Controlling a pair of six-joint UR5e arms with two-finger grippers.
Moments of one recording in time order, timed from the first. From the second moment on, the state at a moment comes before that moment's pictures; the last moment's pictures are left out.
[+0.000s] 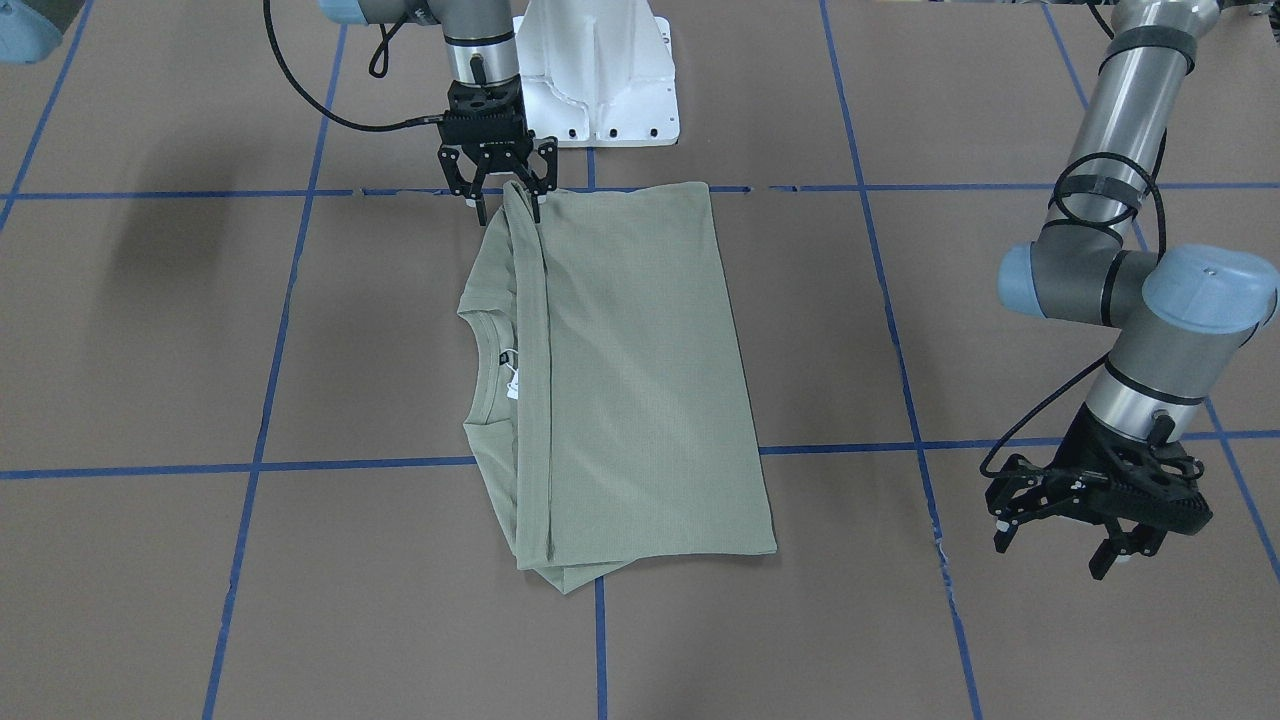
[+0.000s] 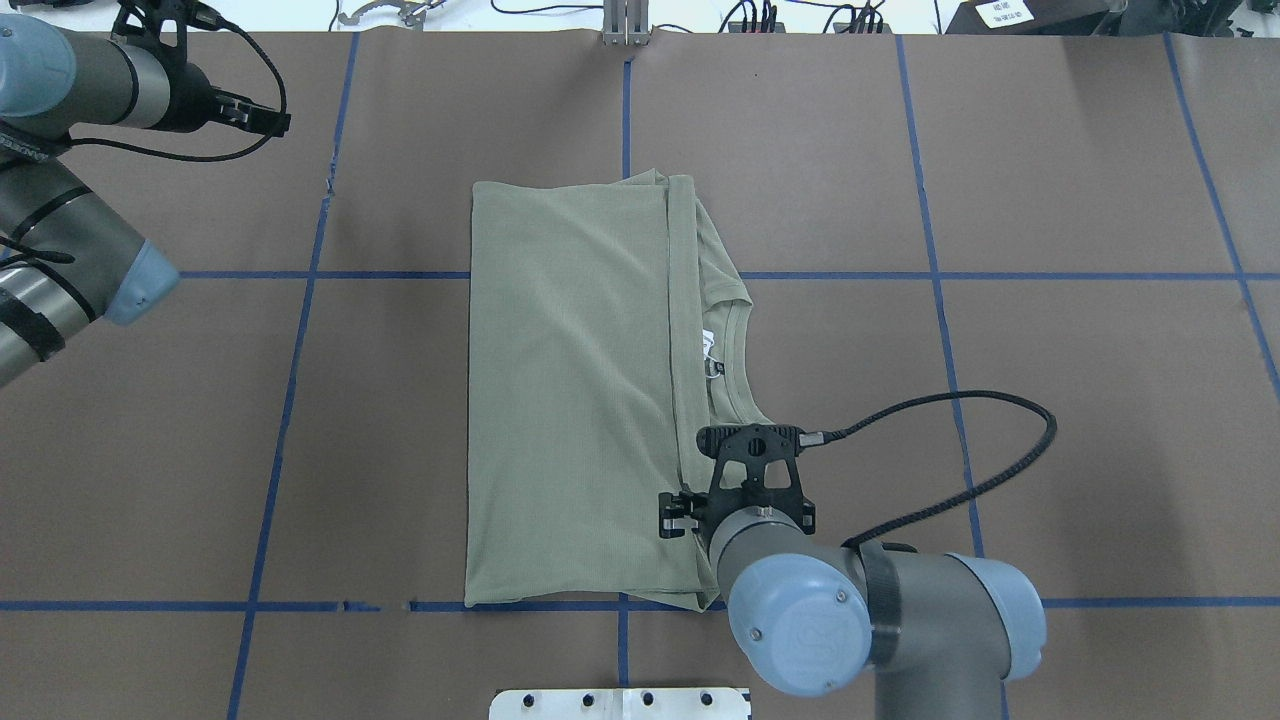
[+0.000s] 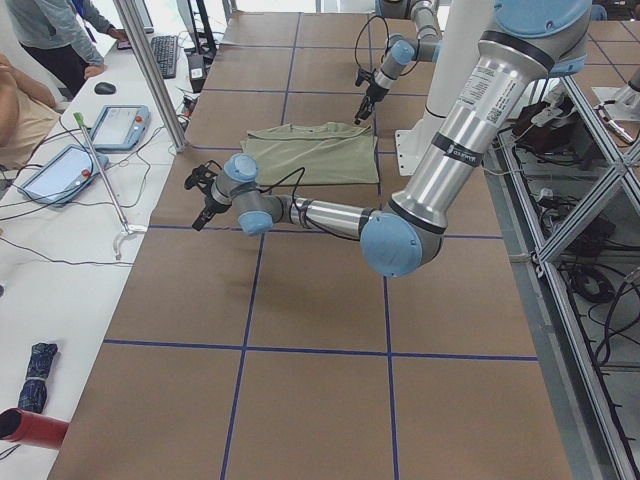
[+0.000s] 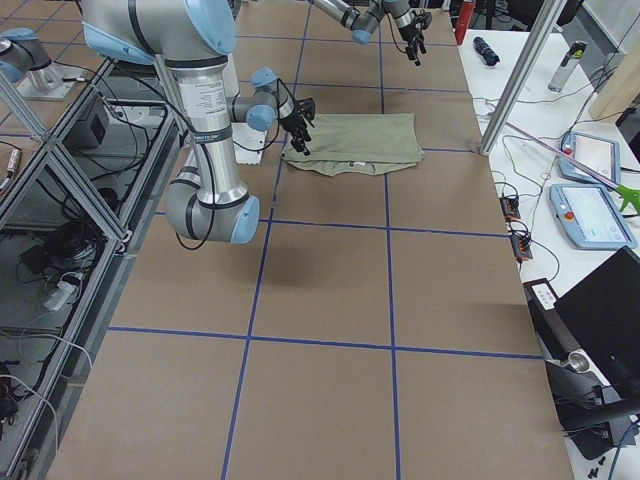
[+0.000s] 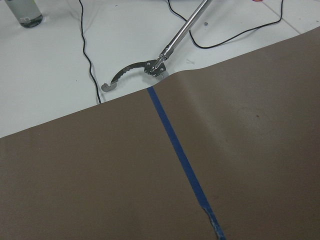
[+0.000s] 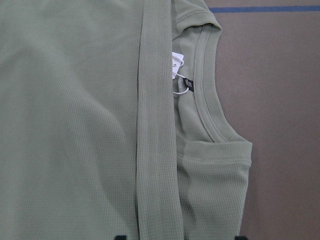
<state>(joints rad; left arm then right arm) -1.03 -2.07 -1.16 -2.52 -1.85 -0.58 0.17 -1.12 1.95 -1.57 1.27 1.42</state>
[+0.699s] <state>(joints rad) -1.03 -2.07 -1.16 -2.52 -1.85 -0.58 0.21 -1.05 1.91 -1.65 1.51 1.06</state>
